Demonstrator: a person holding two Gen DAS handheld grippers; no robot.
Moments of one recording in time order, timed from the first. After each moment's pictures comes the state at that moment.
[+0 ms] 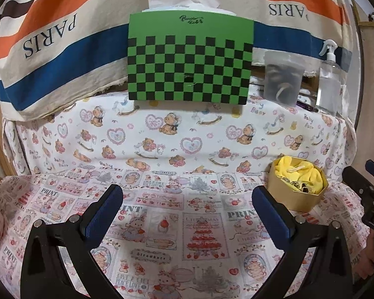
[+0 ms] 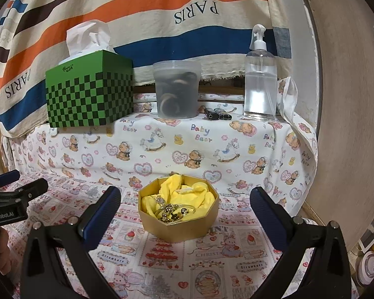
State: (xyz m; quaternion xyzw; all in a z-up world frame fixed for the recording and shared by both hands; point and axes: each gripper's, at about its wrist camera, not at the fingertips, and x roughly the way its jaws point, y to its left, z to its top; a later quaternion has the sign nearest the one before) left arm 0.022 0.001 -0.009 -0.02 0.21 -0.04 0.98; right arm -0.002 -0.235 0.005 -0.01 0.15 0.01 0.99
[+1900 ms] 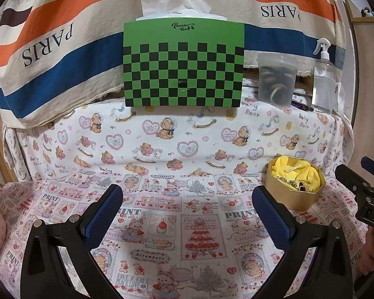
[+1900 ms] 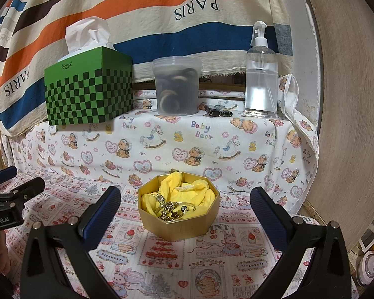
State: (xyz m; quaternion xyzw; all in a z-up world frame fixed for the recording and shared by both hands) left arm 0.016 -0.003 -0.007 -0.01 0.20 -0.04 0.98; right arm -0.001 -0.235 0.002 -0.01 0.16 0.01 0.99
